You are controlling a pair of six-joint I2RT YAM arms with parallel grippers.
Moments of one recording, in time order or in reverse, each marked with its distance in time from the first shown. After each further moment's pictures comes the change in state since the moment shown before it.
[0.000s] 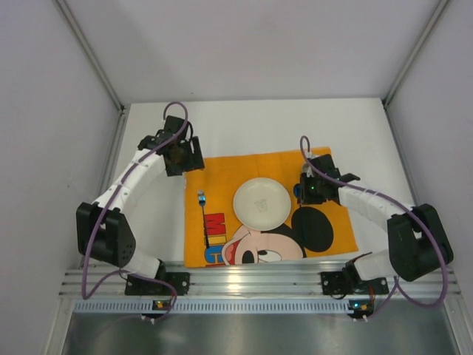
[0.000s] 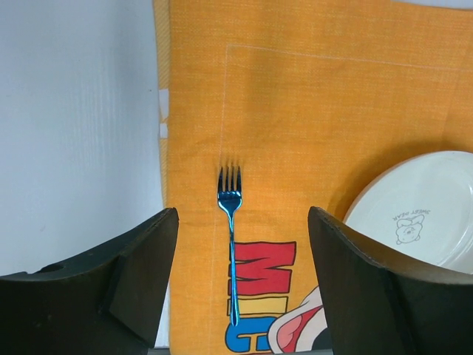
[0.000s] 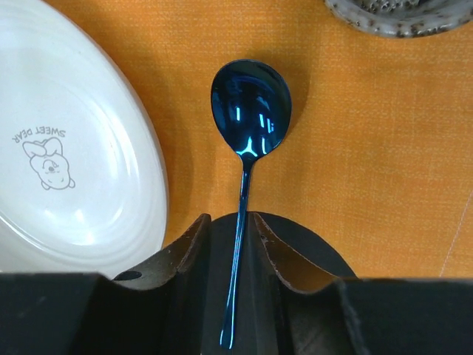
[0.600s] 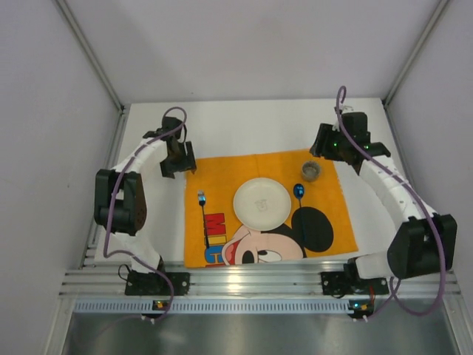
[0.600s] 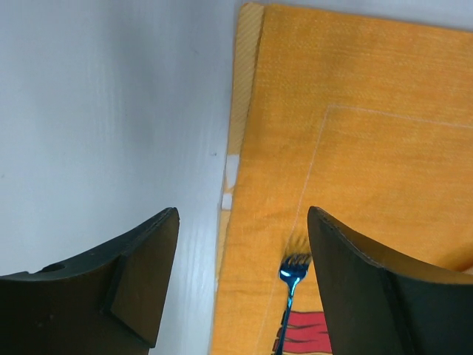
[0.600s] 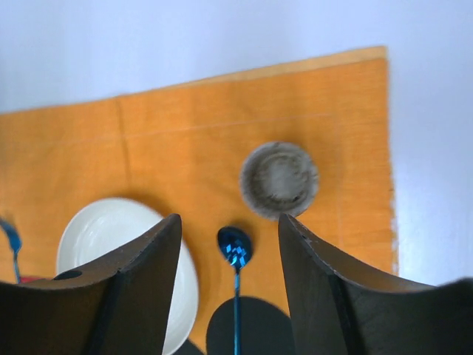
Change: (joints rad) left arm 0.150 0.251 0.028 0.068 0.016 0.107; right arm -0.170 -0.066 0.365 -0.089 -0.004 -0.041
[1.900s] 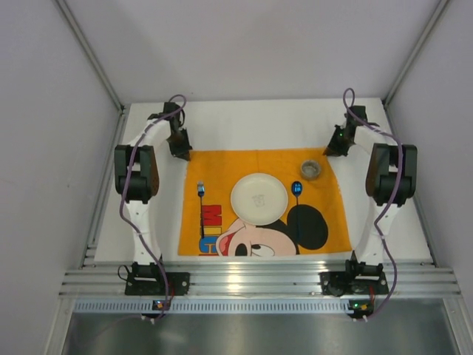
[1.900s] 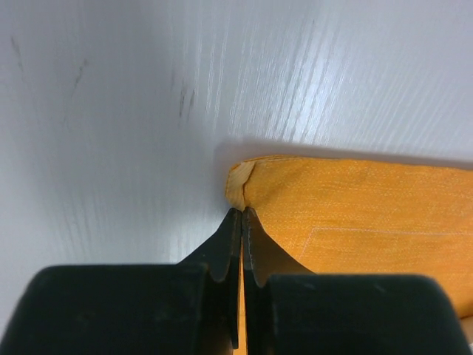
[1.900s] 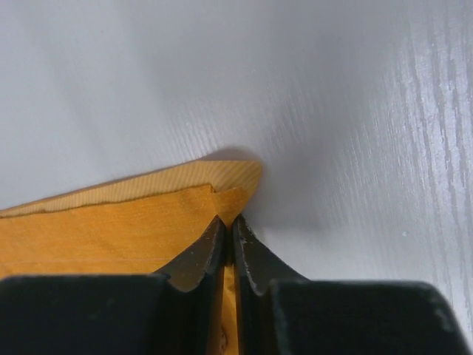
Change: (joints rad) left arm 0.089 0.483 0.467 -0.050 0.164 0.074; right arm -0.285 0.781 0.417 -0.024 -0.128 0.084
